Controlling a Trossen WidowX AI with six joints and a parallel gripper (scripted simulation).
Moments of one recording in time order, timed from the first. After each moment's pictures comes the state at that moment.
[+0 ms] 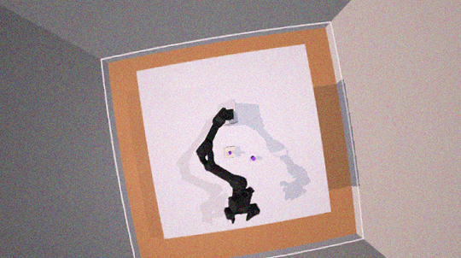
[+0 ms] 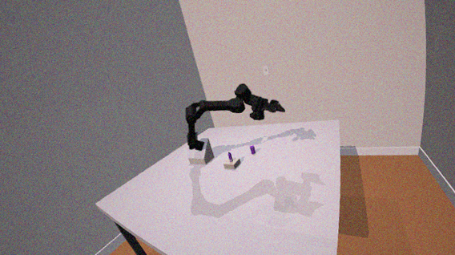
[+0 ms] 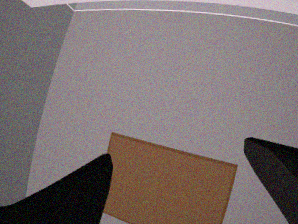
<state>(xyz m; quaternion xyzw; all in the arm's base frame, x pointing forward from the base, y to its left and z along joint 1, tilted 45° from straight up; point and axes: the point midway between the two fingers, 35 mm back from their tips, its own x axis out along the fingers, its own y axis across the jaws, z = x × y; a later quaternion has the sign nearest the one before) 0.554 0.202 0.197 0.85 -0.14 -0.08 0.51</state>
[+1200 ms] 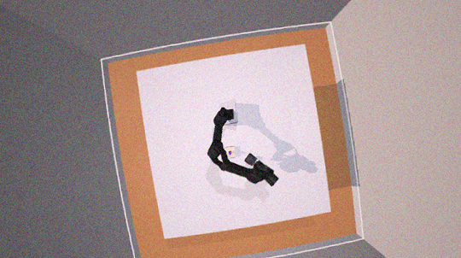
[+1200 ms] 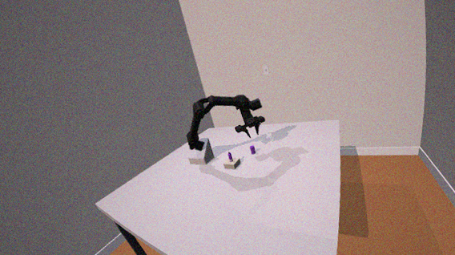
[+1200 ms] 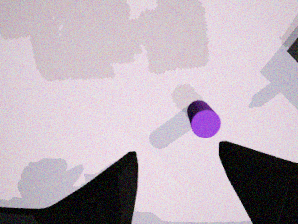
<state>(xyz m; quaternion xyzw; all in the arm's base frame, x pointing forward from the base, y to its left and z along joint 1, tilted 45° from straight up) 0.340 0.167 -0.050 0.01 0.48 -0.41 0.78</state>
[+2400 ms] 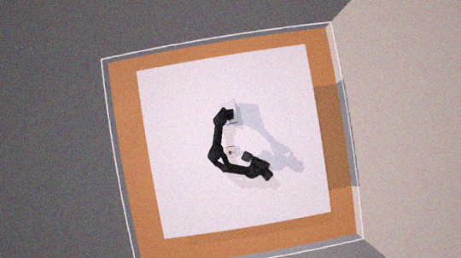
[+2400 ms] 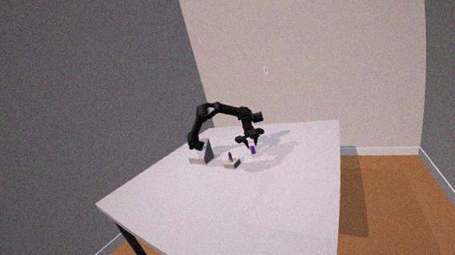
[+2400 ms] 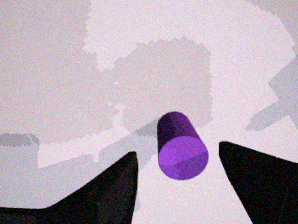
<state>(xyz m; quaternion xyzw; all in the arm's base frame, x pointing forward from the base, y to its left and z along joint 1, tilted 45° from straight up) 0.329 0.106 -0.095 -0.07 0.52 -0.41 0.74</state>
